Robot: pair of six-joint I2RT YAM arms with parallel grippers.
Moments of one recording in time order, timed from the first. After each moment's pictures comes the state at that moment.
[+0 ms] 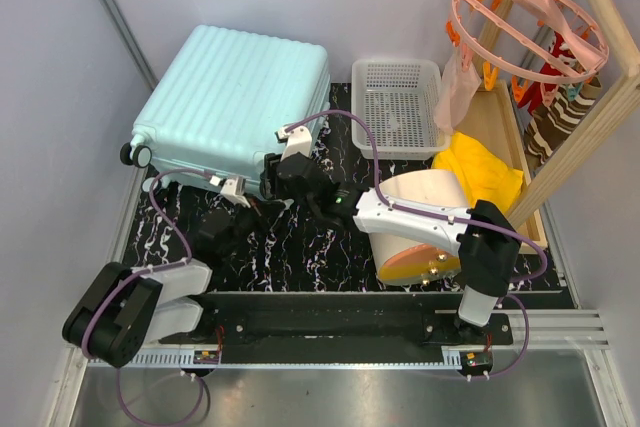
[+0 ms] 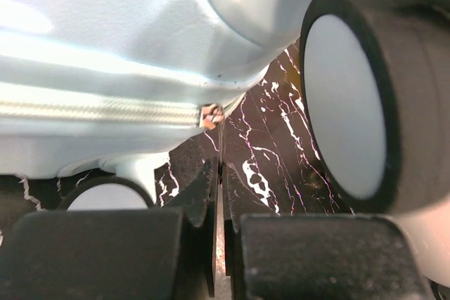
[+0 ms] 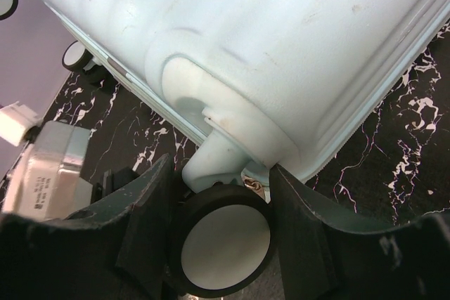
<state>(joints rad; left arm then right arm) -0.41 1.19 0.13 0.93 0.19 -0.56 1.09 1.76 1.41 -0.04 0.47 0.48</state>
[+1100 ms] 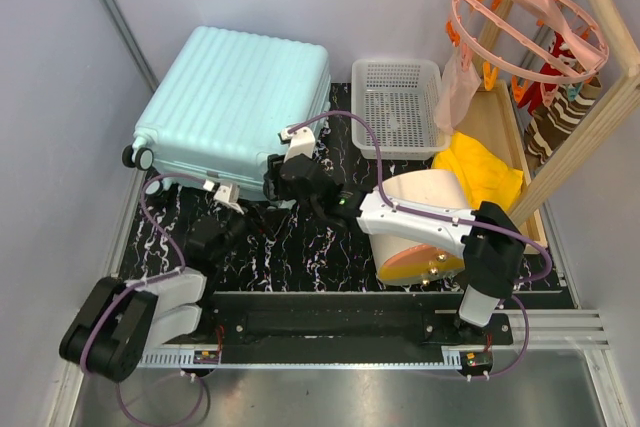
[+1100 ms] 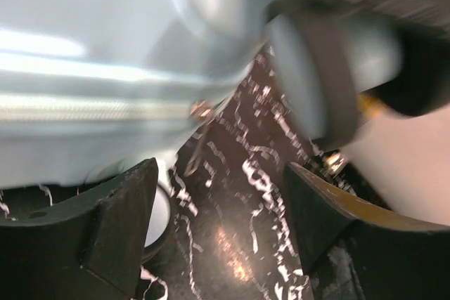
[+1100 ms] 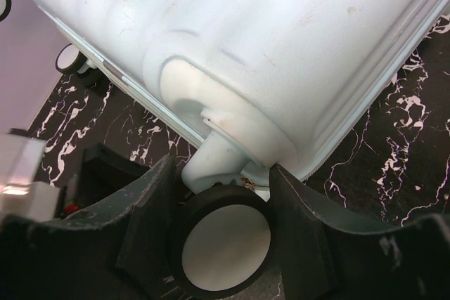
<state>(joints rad) -0.35 1.07 0.05 0.97 0.30 -0.48 1.09 1.73 1.38 -0.03 0.49 0.47</state>
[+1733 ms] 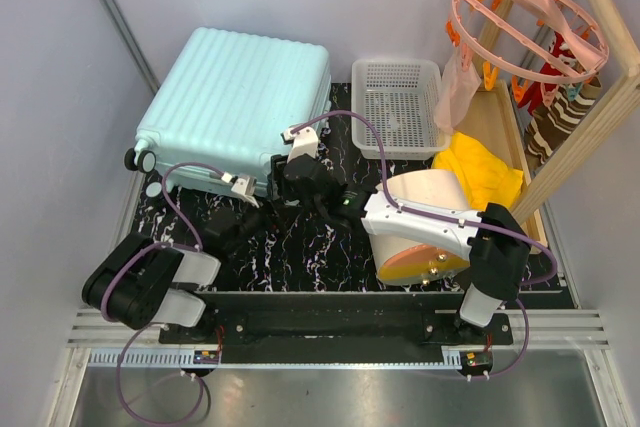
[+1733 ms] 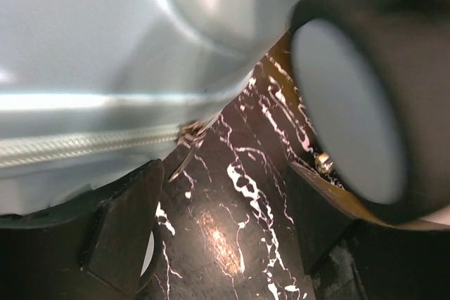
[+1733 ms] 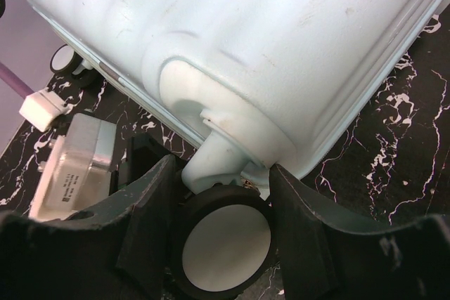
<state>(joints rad) -0.43 1.37 0.14 1.15 0.28 -0.51 1.09 1.70 1.36 -0.05 0.49 0.46</state>
